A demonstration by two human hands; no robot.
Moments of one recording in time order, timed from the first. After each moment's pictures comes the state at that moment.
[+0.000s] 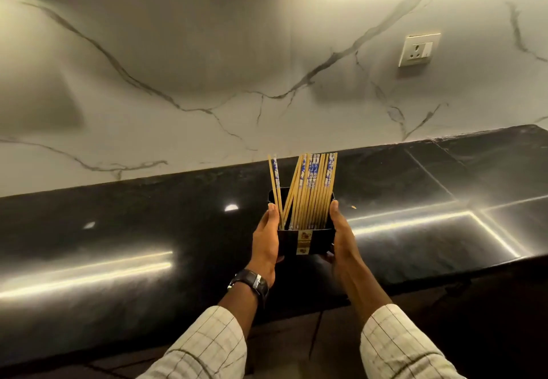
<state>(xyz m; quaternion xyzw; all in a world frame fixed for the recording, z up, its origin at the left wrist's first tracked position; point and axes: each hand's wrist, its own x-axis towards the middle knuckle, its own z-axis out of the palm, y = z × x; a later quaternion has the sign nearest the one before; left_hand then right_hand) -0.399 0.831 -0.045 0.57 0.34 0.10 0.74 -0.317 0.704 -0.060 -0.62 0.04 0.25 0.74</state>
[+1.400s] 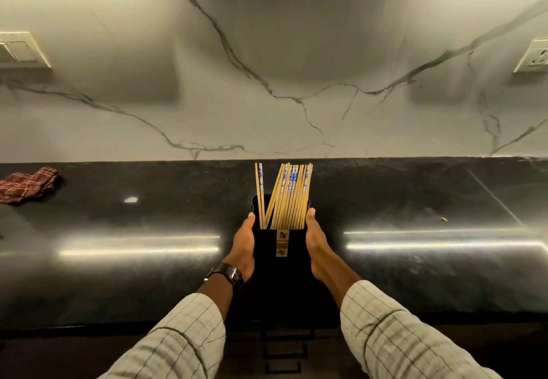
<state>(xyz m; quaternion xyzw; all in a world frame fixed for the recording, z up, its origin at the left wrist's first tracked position) -0.536 1.067 -0.100 0.44 0.39 0.10 0.80 -0.432 0.946 -0.090 -0.66 0.01 0.41 0.62</state>
